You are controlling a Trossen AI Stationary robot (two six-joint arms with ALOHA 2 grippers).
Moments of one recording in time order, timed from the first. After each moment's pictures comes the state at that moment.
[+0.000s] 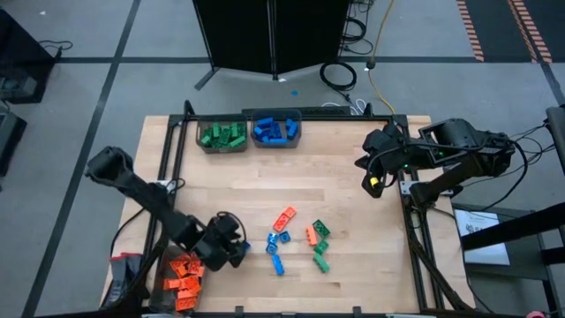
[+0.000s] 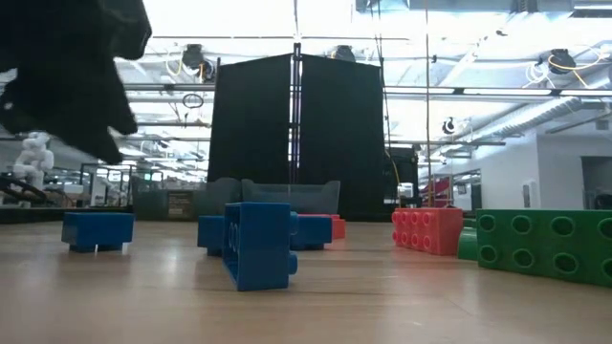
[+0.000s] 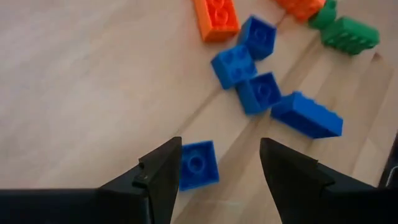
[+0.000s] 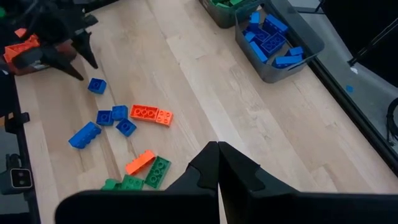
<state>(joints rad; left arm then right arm) -0.67 1.50 0.83 -0.40 -0.46 -1.37 0.21 1.33 1.85 -1.47 0.36 0.61</state>
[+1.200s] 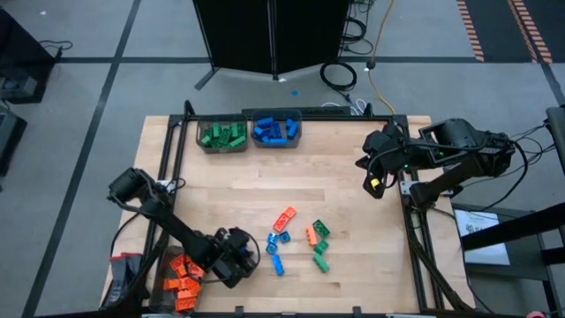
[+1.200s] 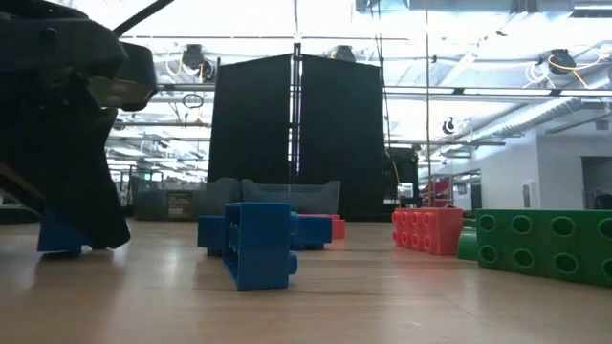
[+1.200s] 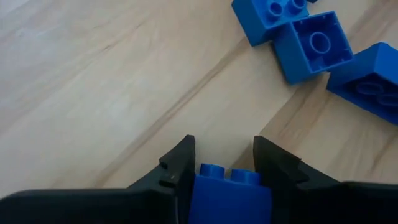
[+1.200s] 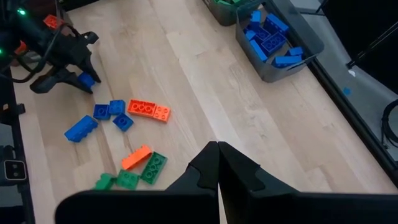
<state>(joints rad) -0.70 1.85 0.97 -0.42 -0.45 -1.46 0.21 1.33 1.85 -1.48 0.36 0.57</state>
